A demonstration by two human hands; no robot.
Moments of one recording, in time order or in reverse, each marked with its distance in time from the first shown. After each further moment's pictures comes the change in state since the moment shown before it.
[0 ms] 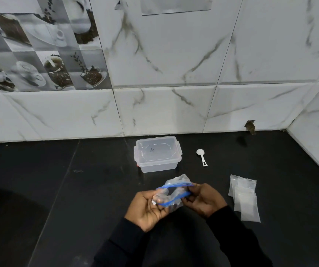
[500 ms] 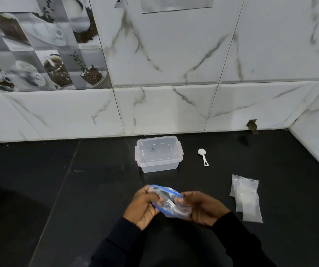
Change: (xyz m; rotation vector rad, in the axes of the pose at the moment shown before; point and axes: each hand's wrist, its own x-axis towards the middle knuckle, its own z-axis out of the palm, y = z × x) left_hand 0.012 0.006 -0.016 0.307 -0.016 0.323; right_hand -0.005 0.013 -0.015 -0.204 -0.526 0.078
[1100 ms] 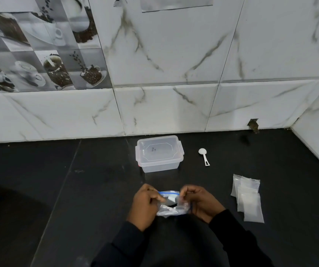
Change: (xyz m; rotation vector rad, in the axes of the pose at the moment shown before) left_hand -0.001 -0.008 -0.010 1.242 0.188 0.510; right_hand 0.024 0.004 -0.018 -0.266 0.162 -0.207
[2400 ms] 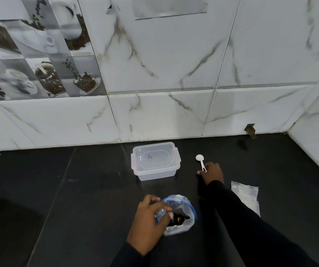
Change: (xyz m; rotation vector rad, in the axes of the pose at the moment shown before) left_hand -0.012 0.012 0.015 0.007 -0.037 0.080; right_hand 0.121 -0.038 -0.123 -1.050 0.845 -0.059
